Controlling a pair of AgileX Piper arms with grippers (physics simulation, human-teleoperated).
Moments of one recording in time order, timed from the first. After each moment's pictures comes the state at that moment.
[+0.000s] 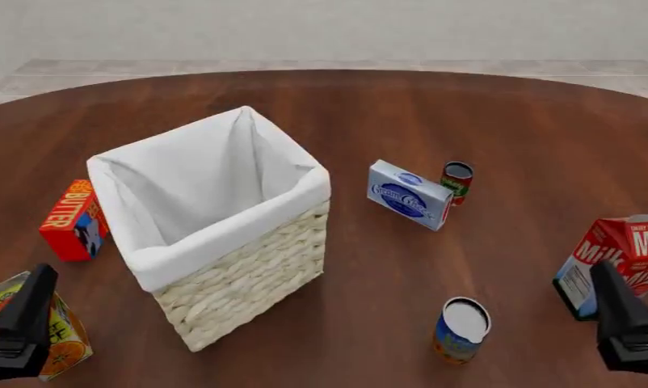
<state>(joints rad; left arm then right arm) -0.02 0.01 0.00 -0.01 0.00 0.01 0.06 -0.01 -0.04 -0.01</state>
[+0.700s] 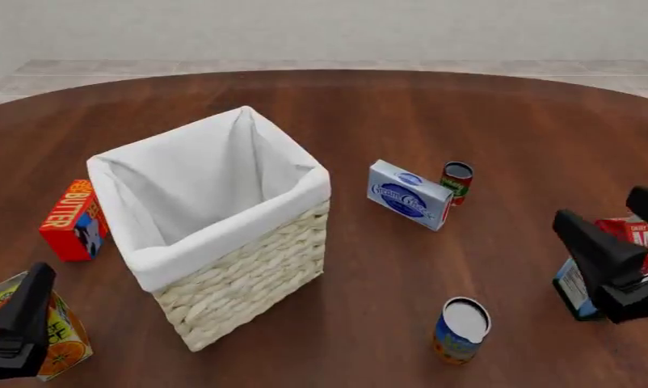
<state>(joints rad) -0.02 0.00 -0.01 -0.01 0.00 0.27 0.38 -0.40 0.24 -0.11</state>
